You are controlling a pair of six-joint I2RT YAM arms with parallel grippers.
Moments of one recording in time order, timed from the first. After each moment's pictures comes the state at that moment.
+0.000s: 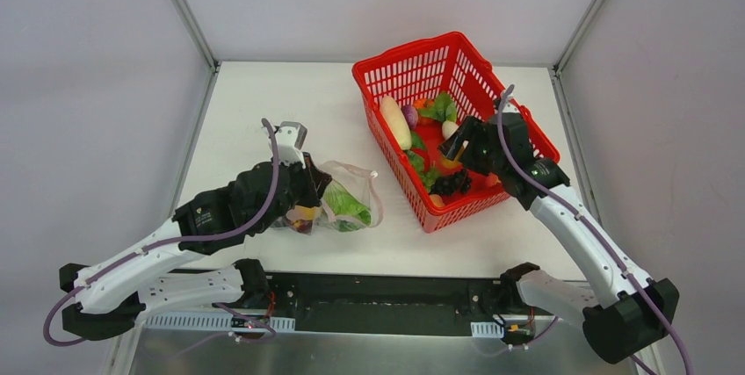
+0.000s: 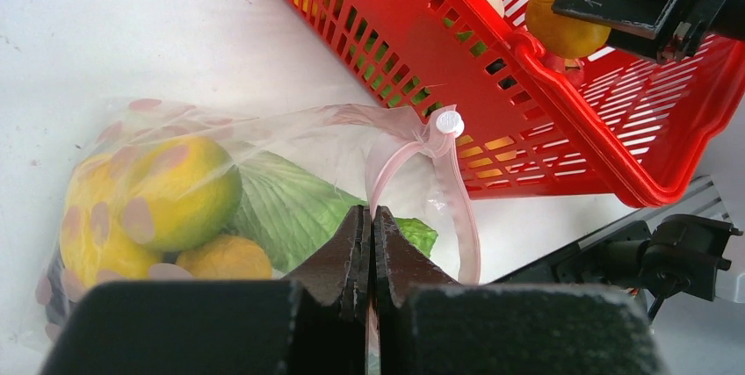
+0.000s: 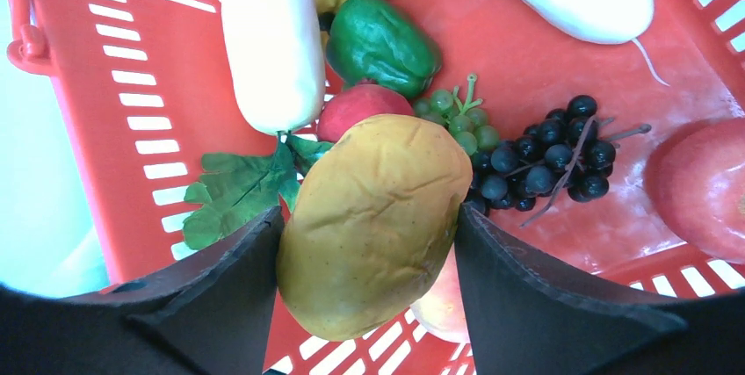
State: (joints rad) left arm -1.09 0.77 1.04 -0.69 -0.55 -0.60; right arm 0.44 1.04 0.96 -0.55 0.04 0.72
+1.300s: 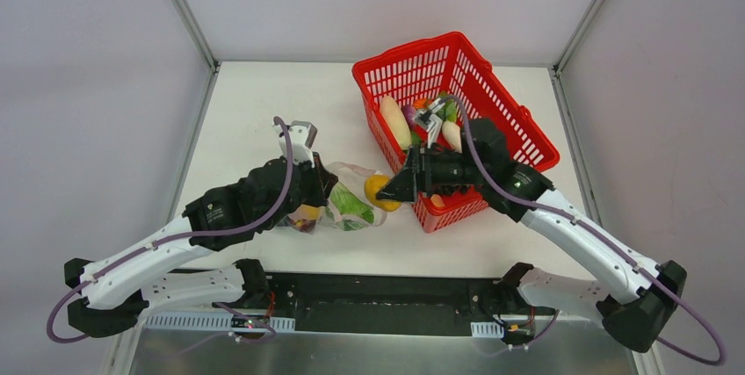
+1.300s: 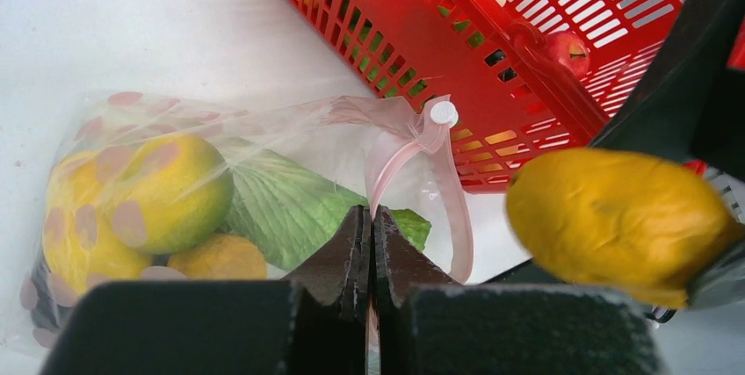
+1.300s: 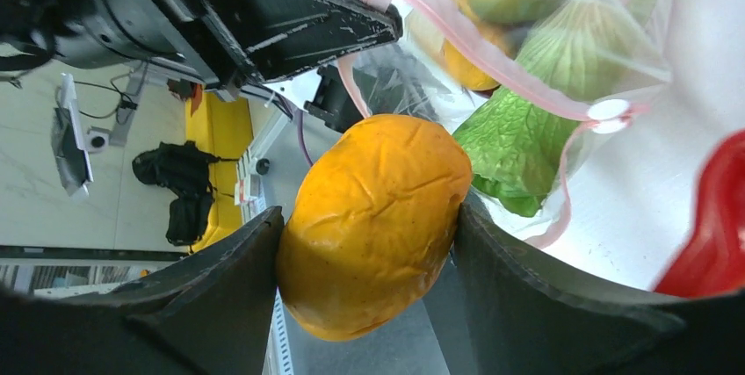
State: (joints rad) left arm -1.08 0.81 1.04 -0.67 -0.53 -0.60; right arm 0.74 1.04 1.02 -0.31 -0.67 0.66
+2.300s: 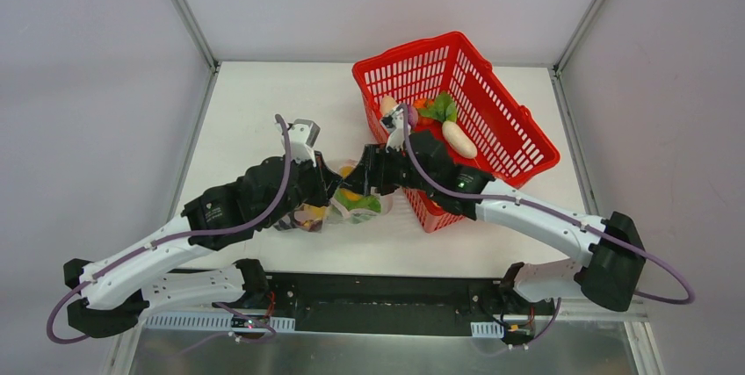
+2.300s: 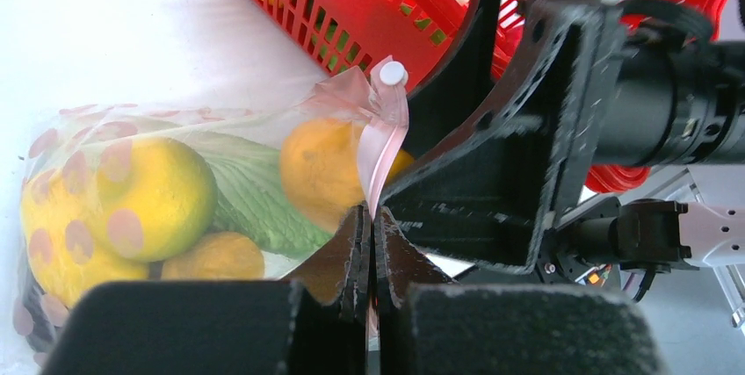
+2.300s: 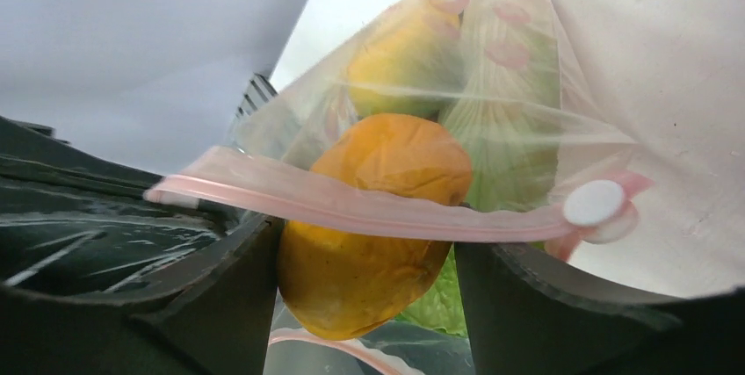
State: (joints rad) left arm -1.08 0.82 1.05 -0.65 -0.45 -0.60; right arm 0.97 1.30 1.02 -0.09 -0.18 0.76
